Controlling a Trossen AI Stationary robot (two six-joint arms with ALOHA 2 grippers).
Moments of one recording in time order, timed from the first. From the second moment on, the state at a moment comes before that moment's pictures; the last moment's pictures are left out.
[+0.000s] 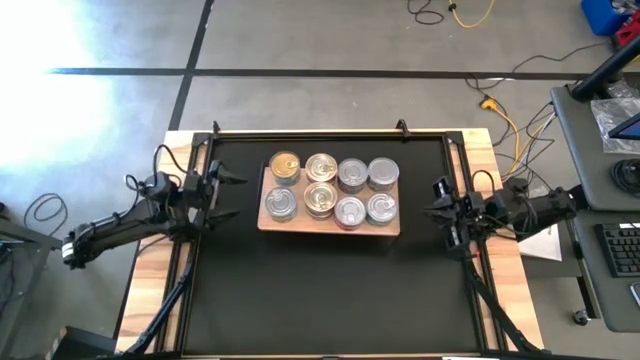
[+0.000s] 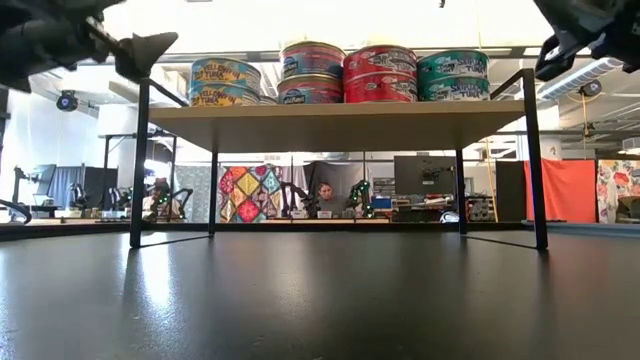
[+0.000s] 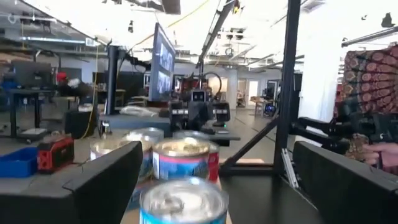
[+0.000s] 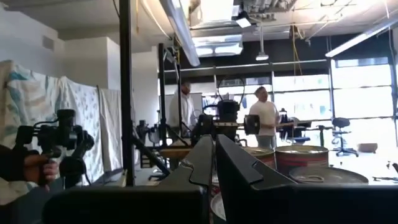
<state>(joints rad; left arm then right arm) 0.41 0.21 0.17 0.31 0.47 -0.17 0.19 0.04 0.01 0.43 0.08 0.00</state>
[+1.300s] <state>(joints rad) 0.07 0.03 0.01 0.06 0.26 0.00 0.19 0.08 0.01 0.12 0.09 0.23</state>
